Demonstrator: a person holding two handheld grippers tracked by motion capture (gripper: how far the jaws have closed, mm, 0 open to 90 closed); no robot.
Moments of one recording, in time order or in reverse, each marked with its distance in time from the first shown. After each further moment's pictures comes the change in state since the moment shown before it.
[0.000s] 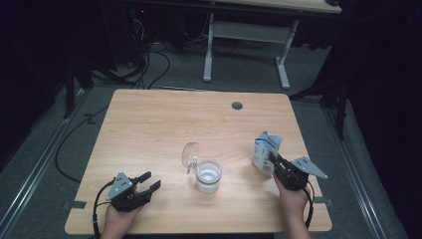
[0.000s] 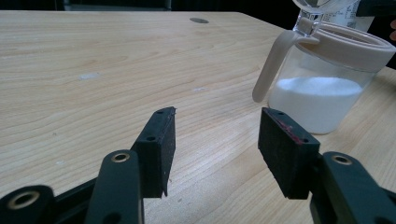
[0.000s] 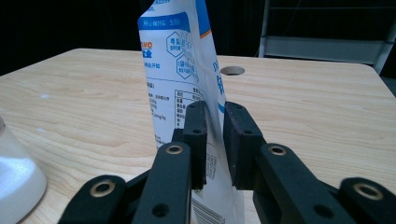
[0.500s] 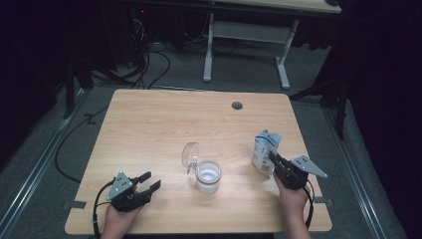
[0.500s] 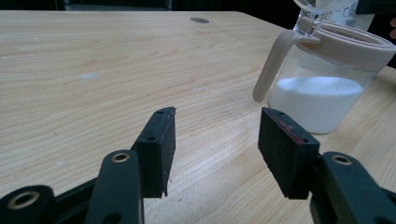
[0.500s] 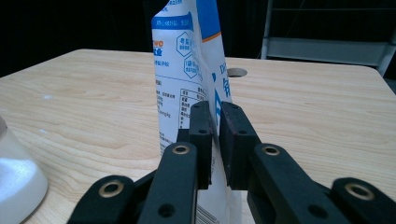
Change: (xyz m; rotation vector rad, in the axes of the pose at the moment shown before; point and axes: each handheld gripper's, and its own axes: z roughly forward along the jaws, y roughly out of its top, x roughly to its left) left arm 0.000 0.000 0.000 0.001 0.002 0.001; right arm 0.000 0.002 0.002 -0.003 0.010 -0.003
